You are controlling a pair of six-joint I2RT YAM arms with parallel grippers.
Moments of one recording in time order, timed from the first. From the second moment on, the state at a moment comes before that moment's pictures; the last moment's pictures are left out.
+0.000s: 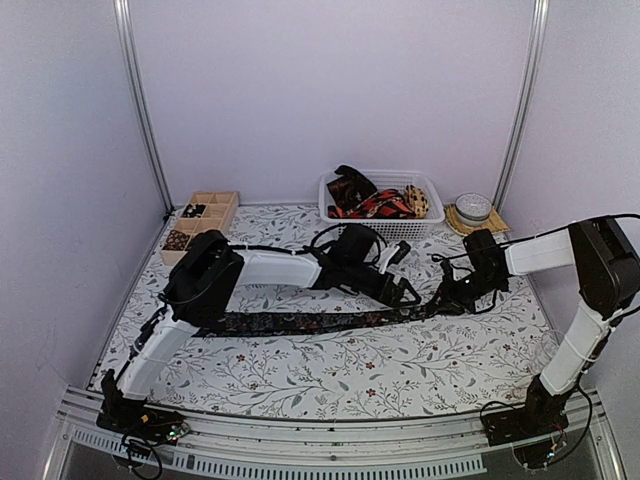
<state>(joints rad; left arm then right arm) -0.92 2.54 1.95 0.00 0.58 -0.35 0.24 1.71 0.85 -0.32 -0.51 0.42</state>
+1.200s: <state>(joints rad) -0.99 2.61 2.02 -0.07 0.51 0.32 0.25 1.68 0.76 -0.22 -0.75 0.48</state>
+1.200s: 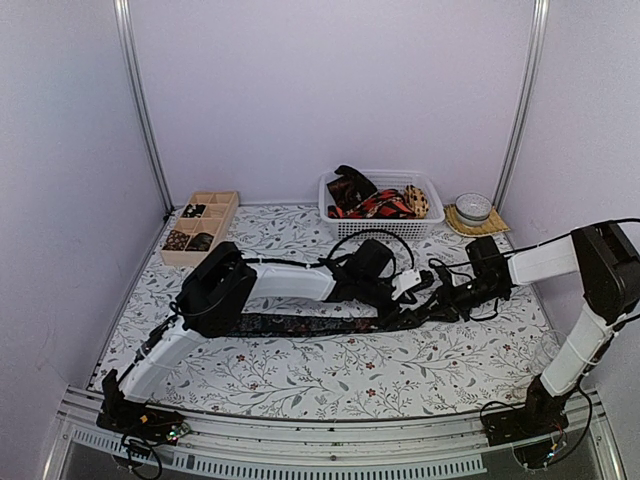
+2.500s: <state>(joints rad) -1.00 2.61 2.00 -0.02 0.53 0.24 0.27 1.66 0.74 -0.18 -0.73 0.51</state>
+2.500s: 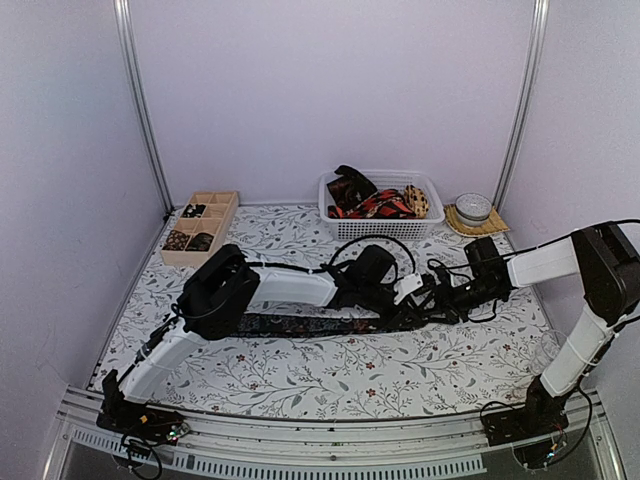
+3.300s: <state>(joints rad) -1.01 2.55 1.83 0.09 0.54 0.27 0.27 1.66 0.71 -0.16 -0.72 0.47</state>
